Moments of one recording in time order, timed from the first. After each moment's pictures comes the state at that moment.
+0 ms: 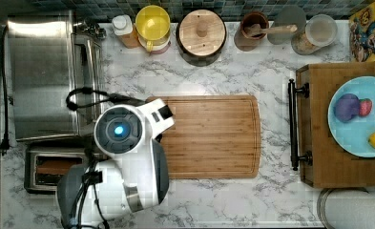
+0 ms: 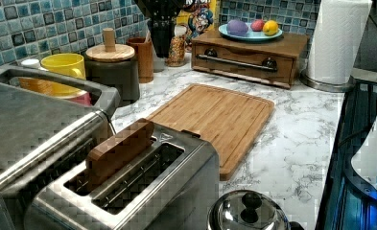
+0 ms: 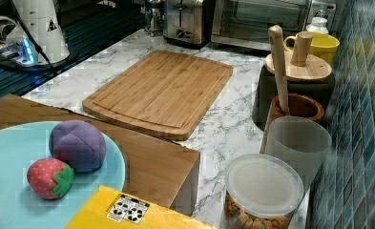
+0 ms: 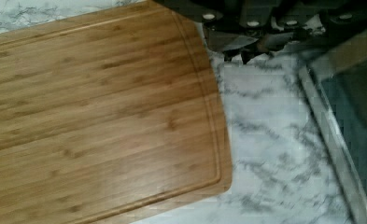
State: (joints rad) arm 0.13 -0.13 0.17 -2.17 0.15 0.46 -0.29
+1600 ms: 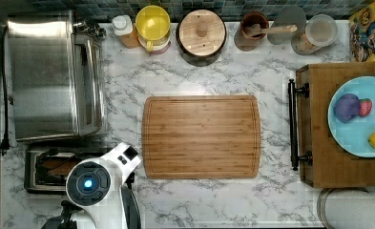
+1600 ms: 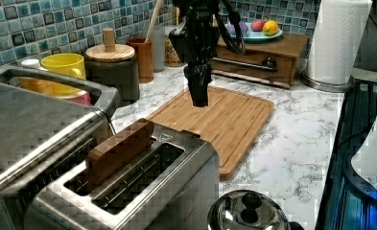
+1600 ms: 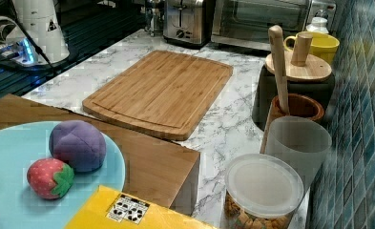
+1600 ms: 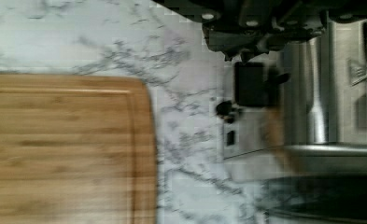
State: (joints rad) arm 0.23 -0.27 0.28 -2.42 0.34 0.52 -0.44
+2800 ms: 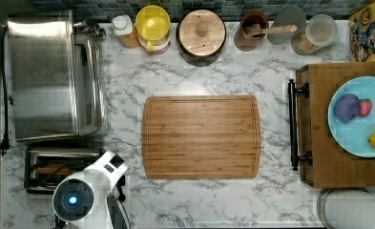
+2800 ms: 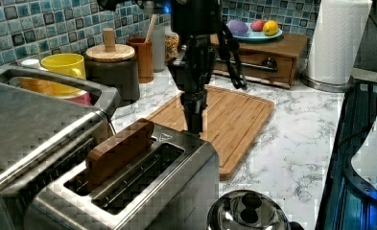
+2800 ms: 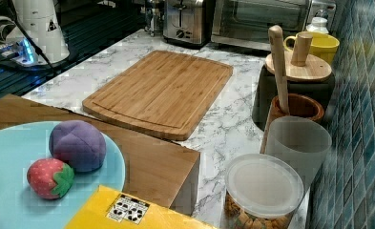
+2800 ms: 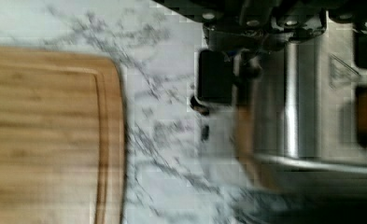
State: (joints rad) arm 0.26 -0.25 0.35 -2.49 0.32 0.65 -0.42
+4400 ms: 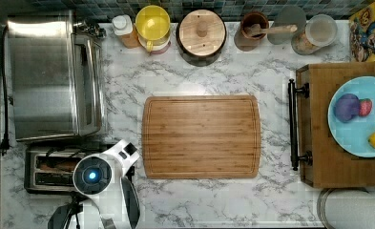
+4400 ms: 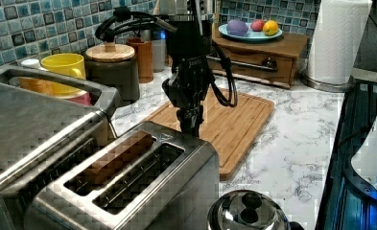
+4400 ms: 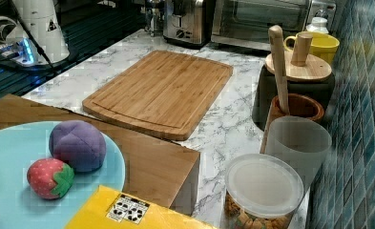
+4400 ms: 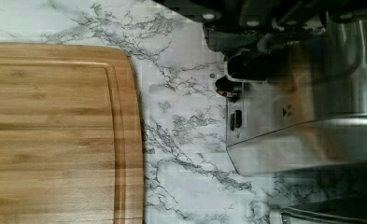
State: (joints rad) arm 0.24 -0.12 0.32 -2.48 0.32 0.73 -0.42
